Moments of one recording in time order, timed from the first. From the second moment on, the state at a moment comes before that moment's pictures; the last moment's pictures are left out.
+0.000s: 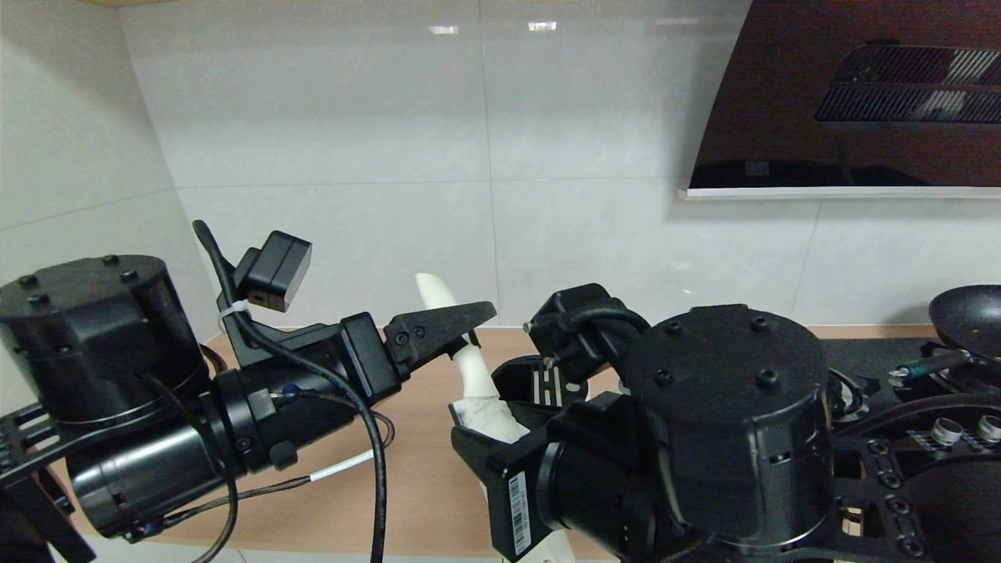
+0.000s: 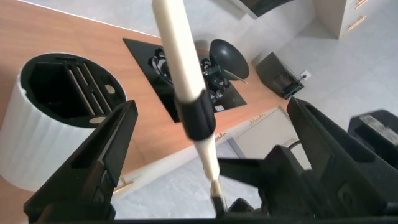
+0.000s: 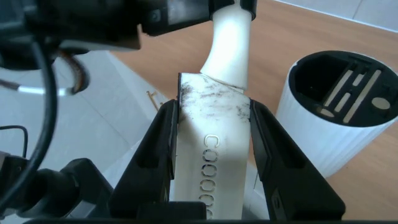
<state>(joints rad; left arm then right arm) -0.58 1.47 -0.57 -0.81 -0.24 -0.80 1.14 1.74 -1.00 -0.46 -0.31 0.34</state>
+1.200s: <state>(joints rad) -0.58 1.47 -0.57 -0.81 -0.24 -0.79 1.16 1.74 -0.99 -0.46 -0.34 0.34</state>
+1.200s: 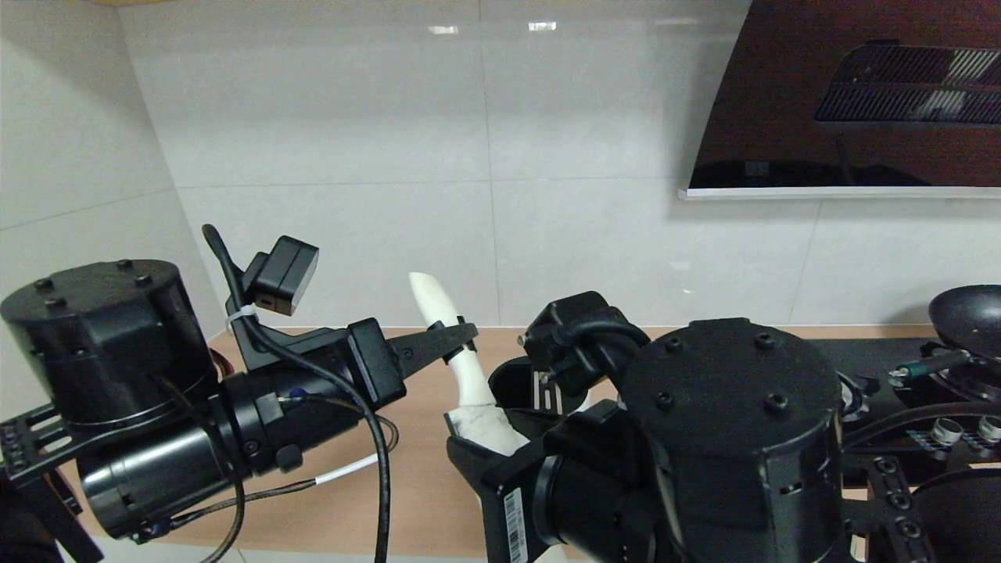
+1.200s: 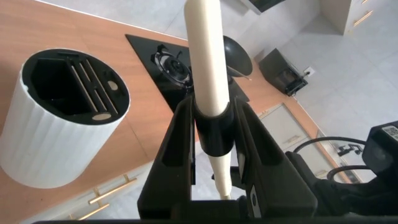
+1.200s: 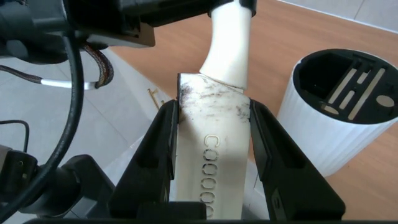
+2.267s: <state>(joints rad) -0.50 1.50 -1.13 -0.36 0.05 -0.58 0.81 1.54 -0.95 -0.46 -0.33 0.28</state>
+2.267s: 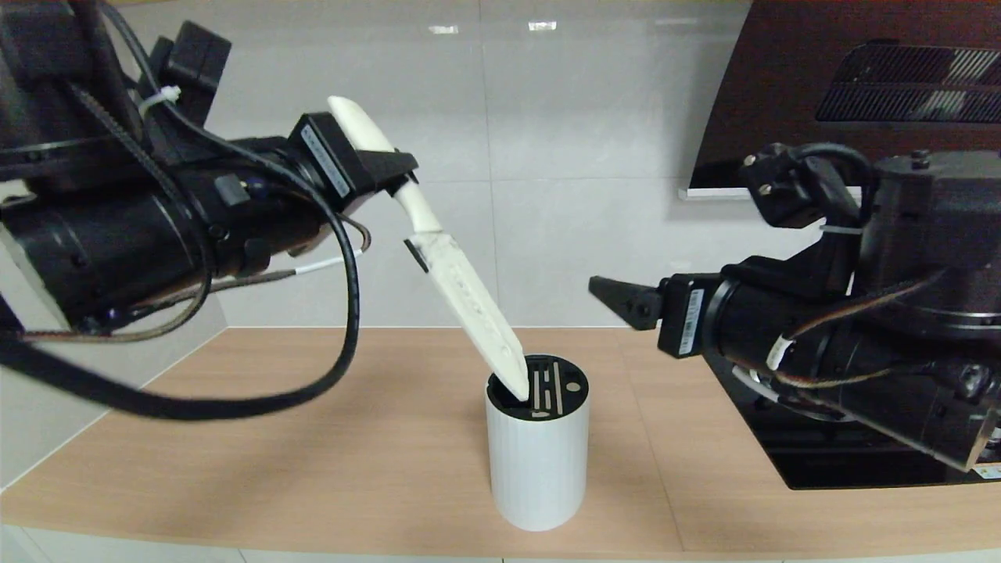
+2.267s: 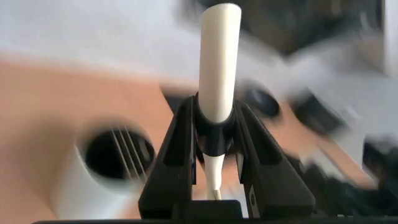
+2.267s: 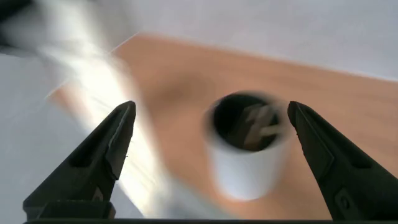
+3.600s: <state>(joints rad) -0.70 1.92 -1.08 -0.95 0.65 -0.07 0.71 1.55 -0.94 -0.46 -0.32 0.26</state>
